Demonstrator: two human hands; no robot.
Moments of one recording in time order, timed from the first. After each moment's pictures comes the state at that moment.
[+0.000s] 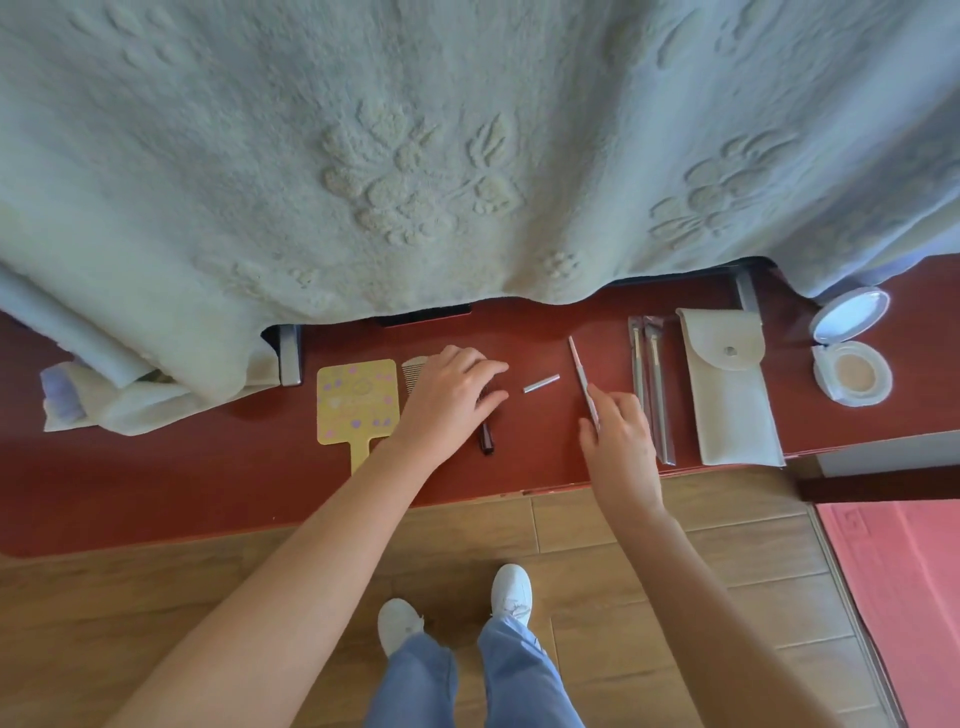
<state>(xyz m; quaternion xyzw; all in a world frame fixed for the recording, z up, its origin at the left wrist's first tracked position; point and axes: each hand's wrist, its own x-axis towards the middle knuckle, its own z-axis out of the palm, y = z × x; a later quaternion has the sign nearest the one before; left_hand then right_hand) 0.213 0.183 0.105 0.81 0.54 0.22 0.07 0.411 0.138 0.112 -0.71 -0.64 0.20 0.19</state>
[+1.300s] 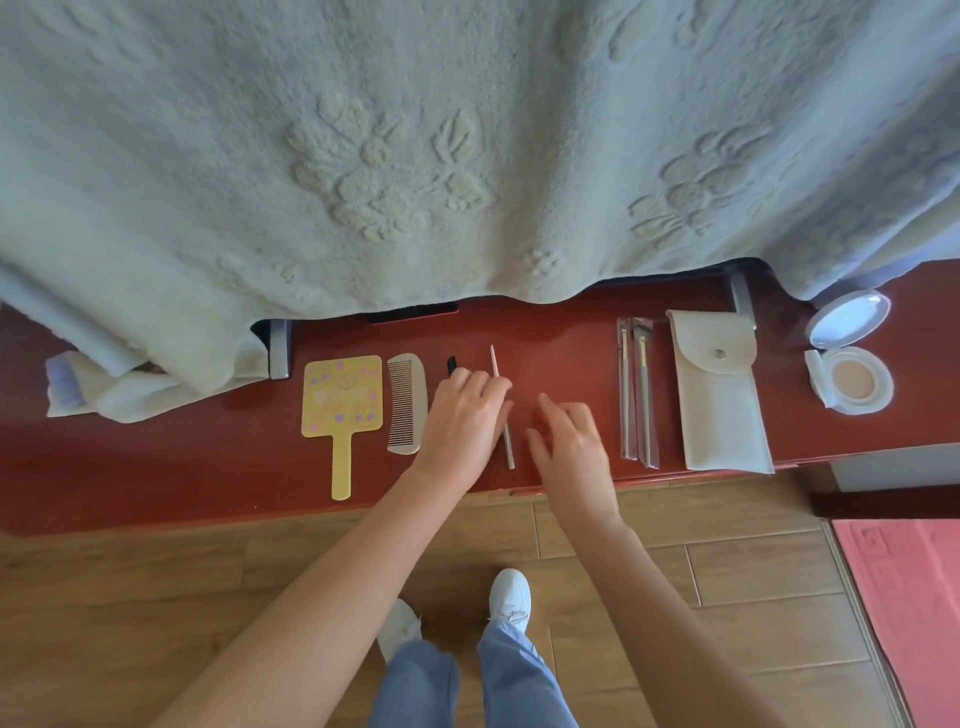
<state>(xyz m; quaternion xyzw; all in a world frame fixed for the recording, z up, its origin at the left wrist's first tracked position) 0.260 0.159 0.100 0.78 0.58 0.21 0.01 0.399 0.130 0.104 -0.65 -0.68 0.25 0.23</state>
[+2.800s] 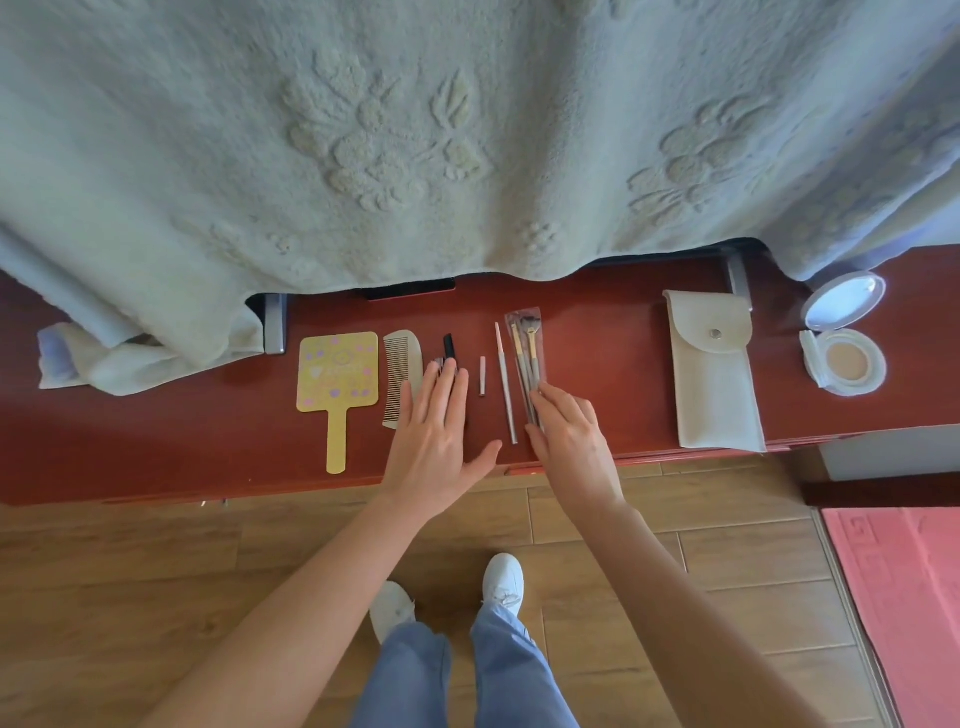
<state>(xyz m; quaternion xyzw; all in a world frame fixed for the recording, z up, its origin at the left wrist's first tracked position) 0.242 0.109 0.089 0.75 0.65 0.03 0.07 0.413 0.121 0.086 -0.59 -0.77 0.16 0.19</state>
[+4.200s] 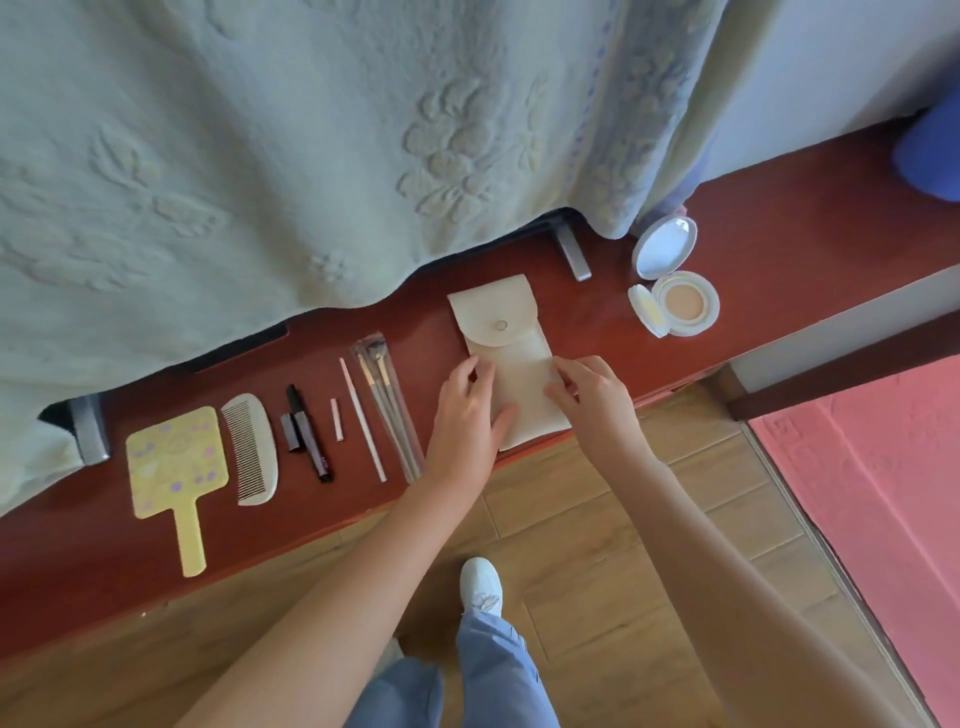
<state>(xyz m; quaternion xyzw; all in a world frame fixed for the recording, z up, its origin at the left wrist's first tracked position) 0.406 0.155 0.102 0.74 0.59 0.19 0.26 0.561 0.149 0.109 -0.73 -0.56 0.31 0.23</state>
